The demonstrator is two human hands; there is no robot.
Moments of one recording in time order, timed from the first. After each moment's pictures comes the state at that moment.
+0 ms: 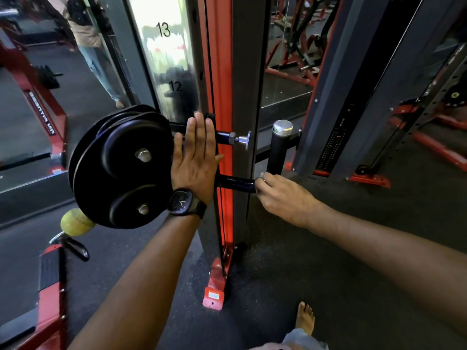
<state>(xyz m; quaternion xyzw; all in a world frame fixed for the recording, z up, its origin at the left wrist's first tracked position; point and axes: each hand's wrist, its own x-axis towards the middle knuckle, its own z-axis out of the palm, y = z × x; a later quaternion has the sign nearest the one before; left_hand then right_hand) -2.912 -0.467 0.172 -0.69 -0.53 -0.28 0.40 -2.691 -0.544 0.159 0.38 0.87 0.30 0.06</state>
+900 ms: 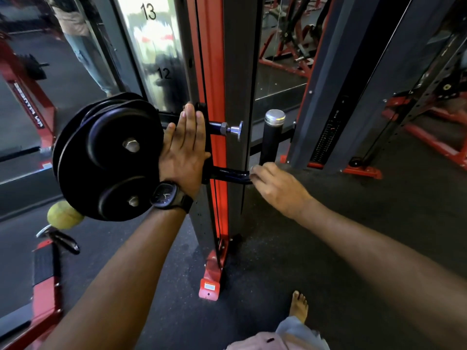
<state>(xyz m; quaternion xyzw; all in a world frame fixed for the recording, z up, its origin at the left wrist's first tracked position) -2.923 -0.474 0.182 -0.76 -0.52 -0.24 0.32 -2.685 -0.544 0.135 0.43 0.87 0.24 -0.09</state>
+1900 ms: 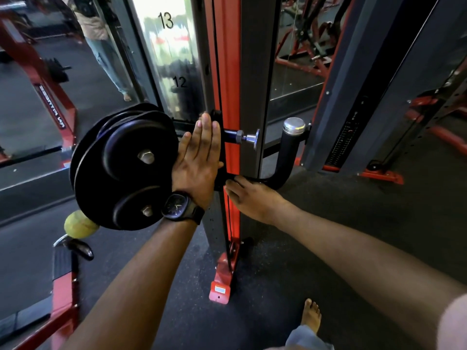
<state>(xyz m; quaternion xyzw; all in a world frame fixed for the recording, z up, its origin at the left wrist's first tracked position) -2.927 -0.476 0.182 -0.77 -0.50 -0.24 0.32 -2.758 -0.500 0.127 0.36 0.87 0.32 0.11</state>
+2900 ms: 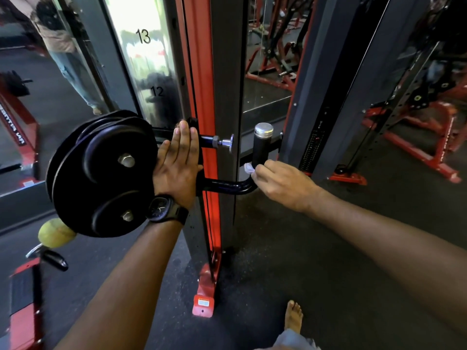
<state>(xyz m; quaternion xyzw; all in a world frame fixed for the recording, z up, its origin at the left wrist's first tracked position) -2.924 -0.476 0.182 -0.77 -0.50 -0.26 0.29 -2.669 -0.543 0.187 0.38 0.86 0.35 -0.02</state>
